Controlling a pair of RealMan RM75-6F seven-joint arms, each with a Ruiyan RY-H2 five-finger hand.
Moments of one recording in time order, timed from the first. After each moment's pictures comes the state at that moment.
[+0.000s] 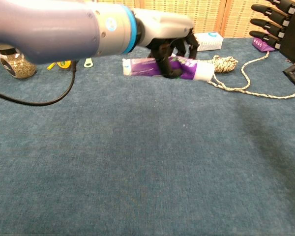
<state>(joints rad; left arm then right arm) -1.35 -1.56 -0.16 -1.71 0.57 0.99 0.65 0.43 -1.55 0.39 -1.59 -1.27 1.13 0.93</state>
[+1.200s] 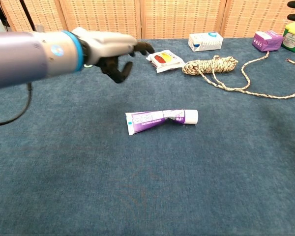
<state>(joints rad) -1.15 -1.51 -0.09 -1.73 0.64 1.07 0.62 0.40 -1.40 0.36 -1.59 -1.31 1.16 0.85</state>
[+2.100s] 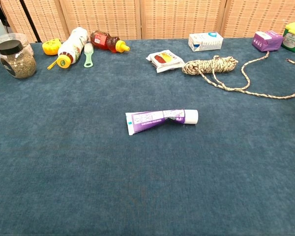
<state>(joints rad) -0.52 -1.14 0.14 -1.91 1.13 1.62 0.36 0.33 -1.26 0.20 -1.52 -1.41 1.25 0.30</state>
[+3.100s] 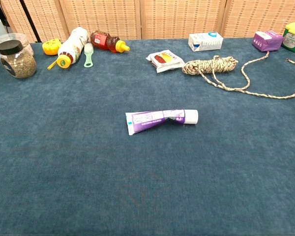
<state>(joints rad) -0.24 -1.07 0.14 -1.89 1.39 1.63 0.24 0.18 -1.16 0.10 -1.71 -1.42 1.42 -0.02</state>
